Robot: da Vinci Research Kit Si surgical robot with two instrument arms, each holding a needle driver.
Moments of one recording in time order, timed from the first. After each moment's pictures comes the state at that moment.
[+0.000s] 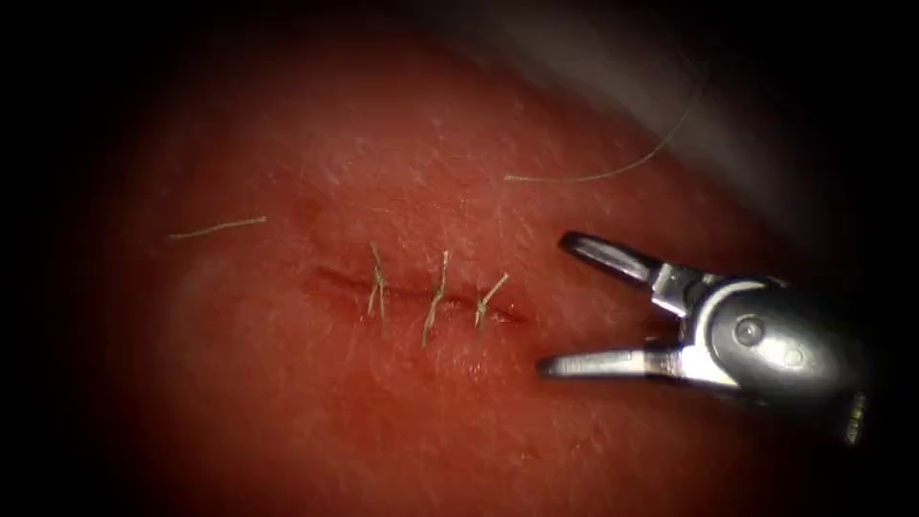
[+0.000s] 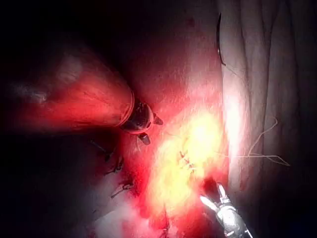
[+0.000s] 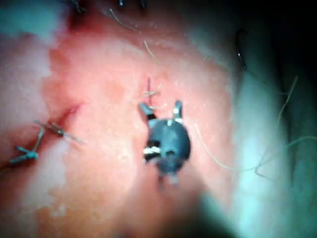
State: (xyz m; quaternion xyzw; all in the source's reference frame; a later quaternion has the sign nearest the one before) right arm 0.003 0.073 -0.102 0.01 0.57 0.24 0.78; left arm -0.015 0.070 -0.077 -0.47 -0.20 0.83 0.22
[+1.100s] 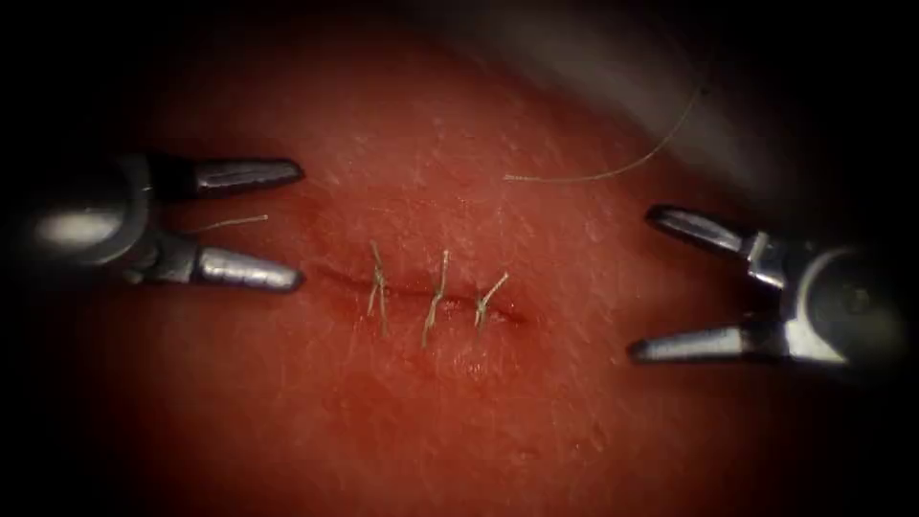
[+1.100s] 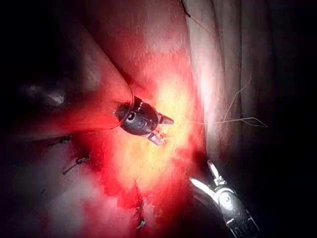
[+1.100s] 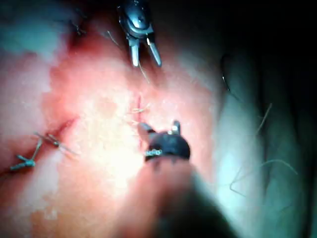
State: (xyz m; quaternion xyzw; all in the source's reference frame) right arm 0.000 0.075 -0.107 0.03 0.50 0.19 0.85; left arm -0.028 0.069 -0.074 -0.51 -0.08 0.82 0.24
